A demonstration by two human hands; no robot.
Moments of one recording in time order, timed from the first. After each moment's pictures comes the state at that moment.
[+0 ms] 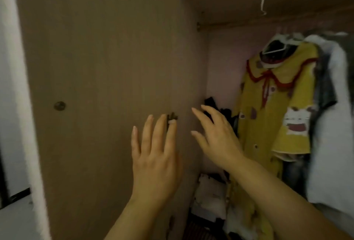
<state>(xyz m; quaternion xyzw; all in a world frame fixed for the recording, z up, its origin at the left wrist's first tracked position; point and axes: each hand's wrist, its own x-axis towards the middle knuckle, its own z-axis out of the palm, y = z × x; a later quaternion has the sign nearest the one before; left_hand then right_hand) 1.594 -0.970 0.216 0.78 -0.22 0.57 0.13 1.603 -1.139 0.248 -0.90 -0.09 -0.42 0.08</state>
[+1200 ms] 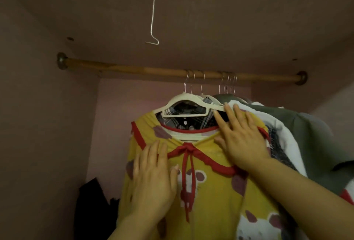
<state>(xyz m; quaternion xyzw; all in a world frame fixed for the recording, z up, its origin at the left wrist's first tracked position) 1.859 -1.407 0.340 0.72 -0.42 0.43 0.36 1.718 -1.577 0.425 -0.80 0.24 -0.45 -0.33</state>
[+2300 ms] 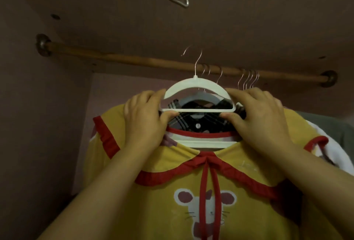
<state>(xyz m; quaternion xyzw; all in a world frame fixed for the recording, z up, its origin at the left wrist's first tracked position) 1.936 -1.425 0.463 0.59 -0.41 0.51 0.47 1.750 -1.547 0.474 -0.74 0.18 -0.62 -0.21</state>
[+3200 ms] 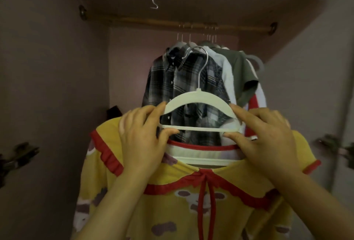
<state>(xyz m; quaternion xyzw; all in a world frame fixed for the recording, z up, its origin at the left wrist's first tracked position) 1.676 -1.228 0.276 0.64 -0.42 0.45 0.45 1.496 -1.375 0.291 -0.79 0.14 -0.58 -0.15</state>
